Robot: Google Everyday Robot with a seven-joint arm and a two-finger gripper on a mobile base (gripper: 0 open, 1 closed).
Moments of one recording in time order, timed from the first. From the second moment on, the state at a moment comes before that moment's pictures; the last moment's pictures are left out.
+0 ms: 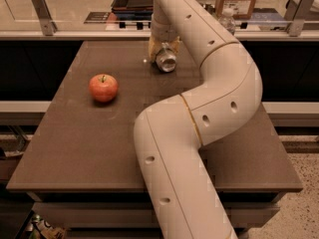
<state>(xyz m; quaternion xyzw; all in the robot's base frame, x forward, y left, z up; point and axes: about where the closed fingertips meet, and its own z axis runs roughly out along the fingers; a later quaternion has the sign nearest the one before) 0.800 -0.031 0.826 -0.10 0.99 0.01 0.11</state>
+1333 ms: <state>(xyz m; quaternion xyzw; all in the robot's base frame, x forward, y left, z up) 0.804 -0.055 0.857 -0.10 0.98 0.01 0.15</state>
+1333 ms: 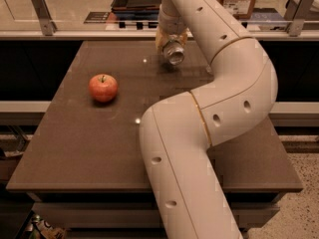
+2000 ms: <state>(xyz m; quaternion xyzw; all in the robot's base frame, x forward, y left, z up) 0.803 -0.075 0.891 -0.11 0.97 0.03 0.20</state>
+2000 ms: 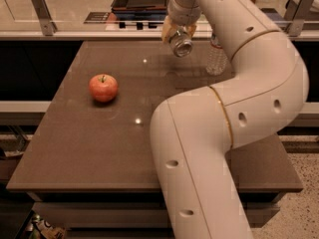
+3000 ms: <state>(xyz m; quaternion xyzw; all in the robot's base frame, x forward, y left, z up) 0.761 -0.055 0.957 -0.21 0.92 0.09 0.32</state>
